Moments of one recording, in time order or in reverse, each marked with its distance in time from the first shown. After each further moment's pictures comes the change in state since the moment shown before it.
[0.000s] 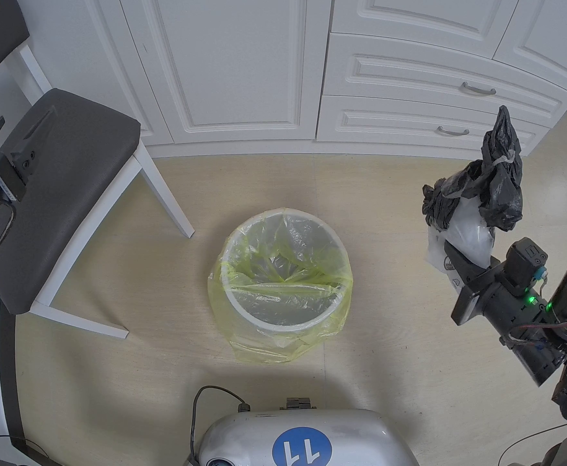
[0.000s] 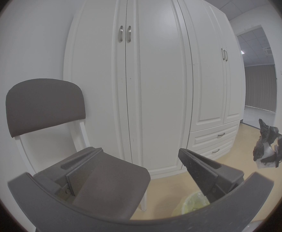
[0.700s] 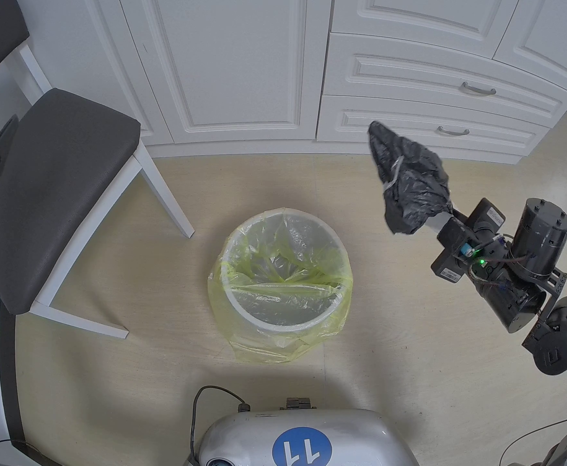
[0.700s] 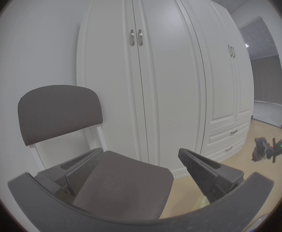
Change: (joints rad) left arm 0.314 -0.025 0.016 -0.019 -0.181 -0.077; right arm -0.134 0.180 -0.272 0.123 -0.023 -0.890
